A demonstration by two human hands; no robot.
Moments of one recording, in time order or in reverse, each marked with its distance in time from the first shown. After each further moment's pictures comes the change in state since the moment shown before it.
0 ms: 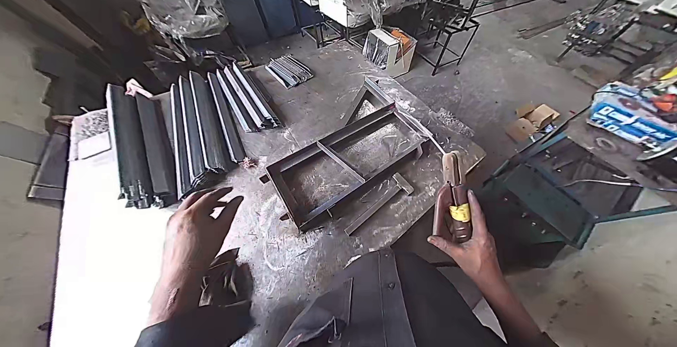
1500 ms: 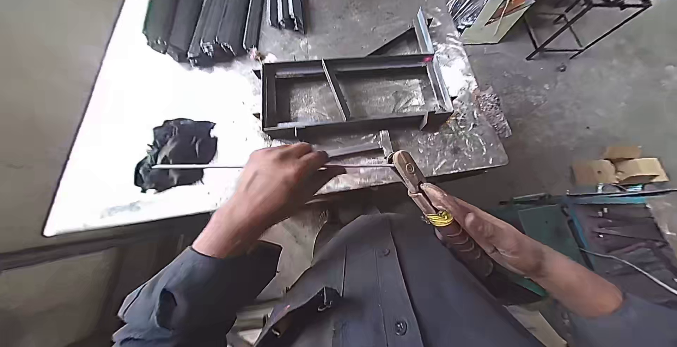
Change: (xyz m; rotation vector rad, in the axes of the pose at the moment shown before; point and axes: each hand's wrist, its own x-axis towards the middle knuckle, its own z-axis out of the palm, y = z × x) left_hand -0.087 0.285 0.059 0.181 -0.028 0.301; right_hand 0.149 0.071 -0.112 0.780 -1.579 0.259
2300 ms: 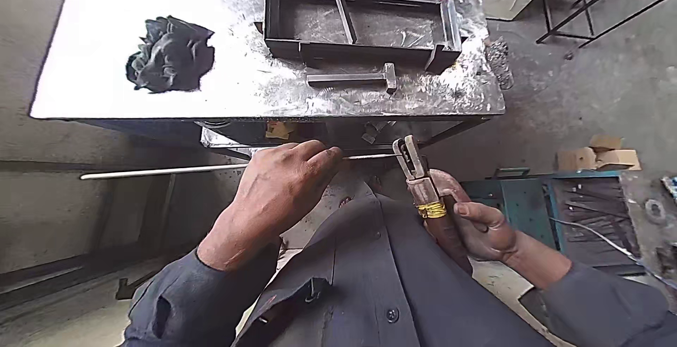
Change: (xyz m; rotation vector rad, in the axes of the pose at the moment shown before) left_hand -0.126 0.121 -0.003 -0.072 0.013 -0.076; right_hand -0.086 0.100 0.056 0.575 -0.074 0.112
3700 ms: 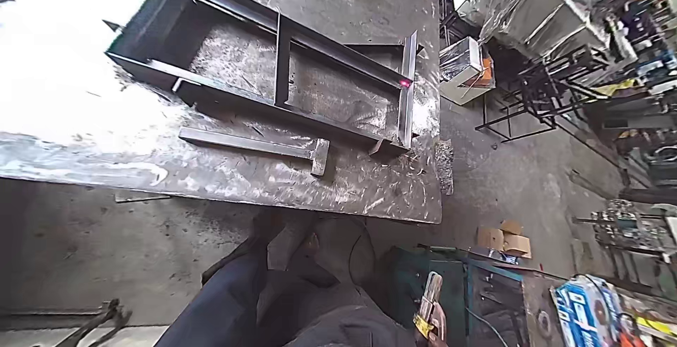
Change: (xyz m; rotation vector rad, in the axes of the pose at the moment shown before) left_hand 0.044 -0.068 0.401 -0.441 -0.780 -1.073; right_hand -0.116 -0.004 -0.225 -0.166 0.849 -0.110
